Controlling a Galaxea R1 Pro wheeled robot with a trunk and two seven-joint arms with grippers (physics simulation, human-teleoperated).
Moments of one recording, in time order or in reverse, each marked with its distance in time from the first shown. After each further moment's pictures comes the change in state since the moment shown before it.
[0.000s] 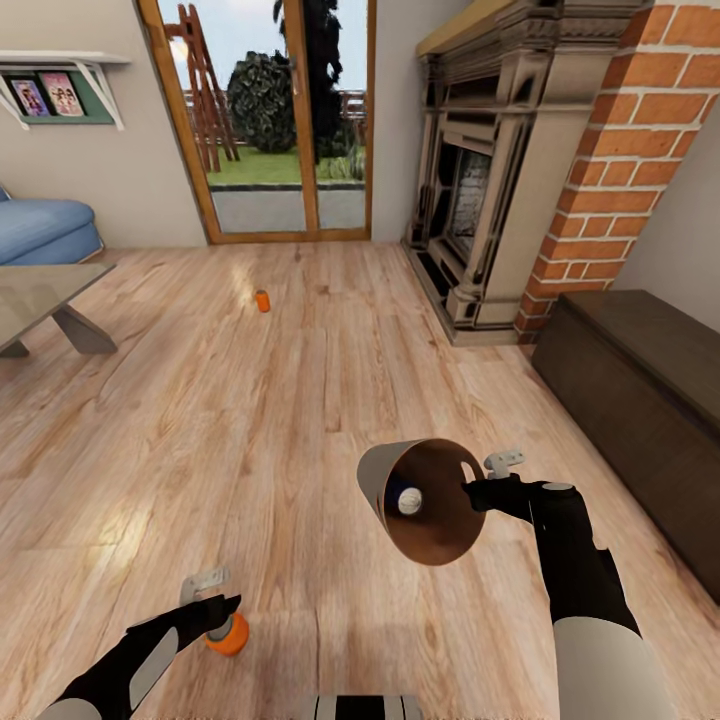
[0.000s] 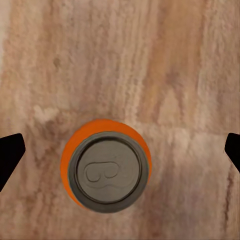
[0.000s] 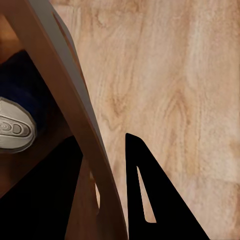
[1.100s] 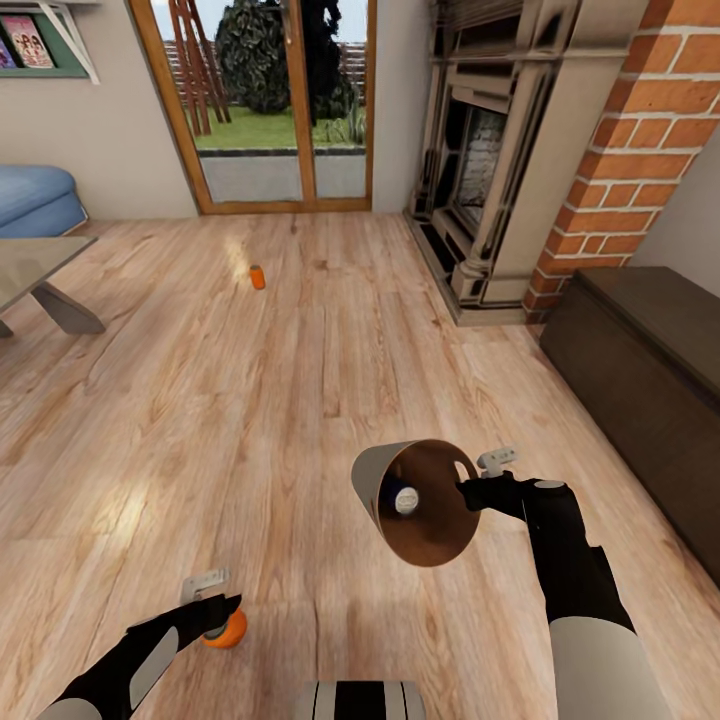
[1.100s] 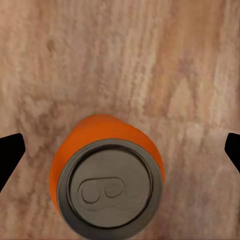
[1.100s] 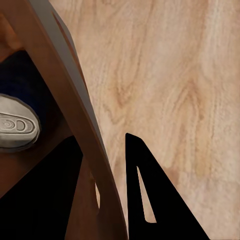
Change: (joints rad) left arm 0.000 0.000 0.000 -0.001 0.000 -0.001 -0.004; right arm 0.000 0.001 0.041 -0.001 0.002 -0.001 -0.001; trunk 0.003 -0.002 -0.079
